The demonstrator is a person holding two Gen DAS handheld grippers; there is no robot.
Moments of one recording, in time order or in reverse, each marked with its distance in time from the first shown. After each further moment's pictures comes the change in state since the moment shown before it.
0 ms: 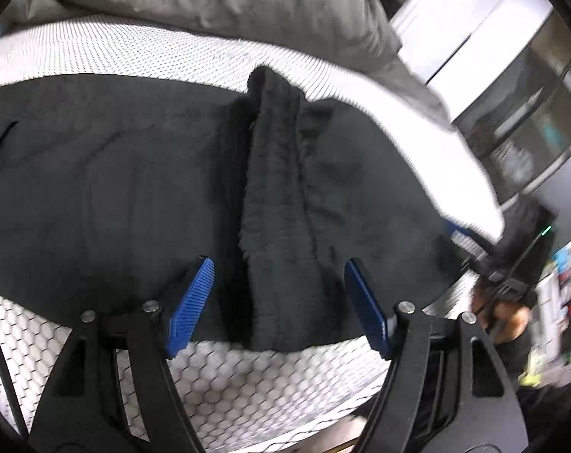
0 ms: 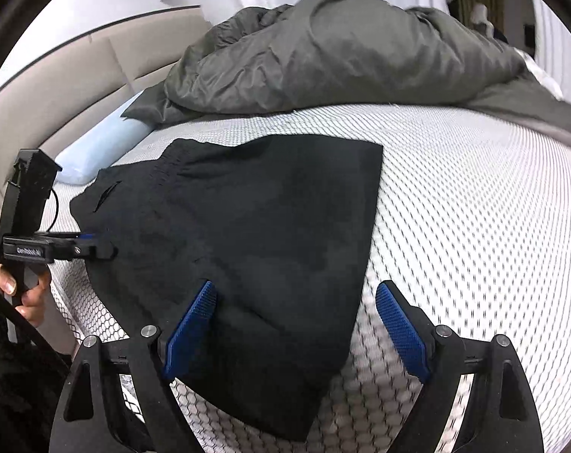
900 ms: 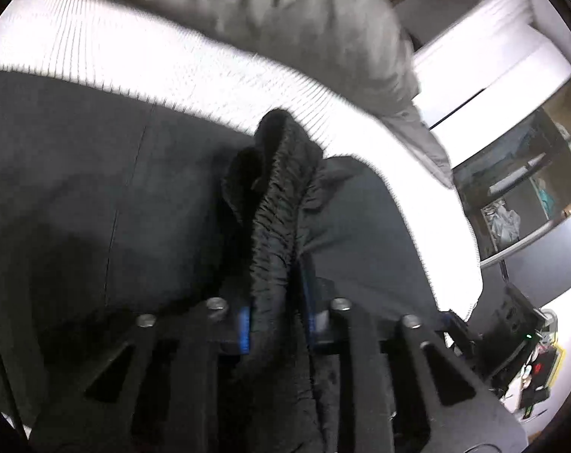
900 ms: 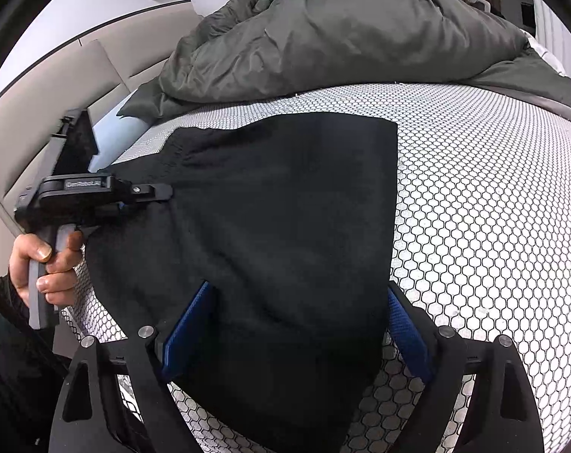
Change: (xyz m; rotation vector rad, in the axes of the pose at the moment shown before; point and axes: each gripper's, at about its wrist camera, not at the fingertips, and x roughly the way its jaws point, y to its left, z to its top) left arm 0.035 0.021 0.044 -0.146 -0.088 -0.053; right arm 0.022 0.008 0.001 0.023 0.048 0.026
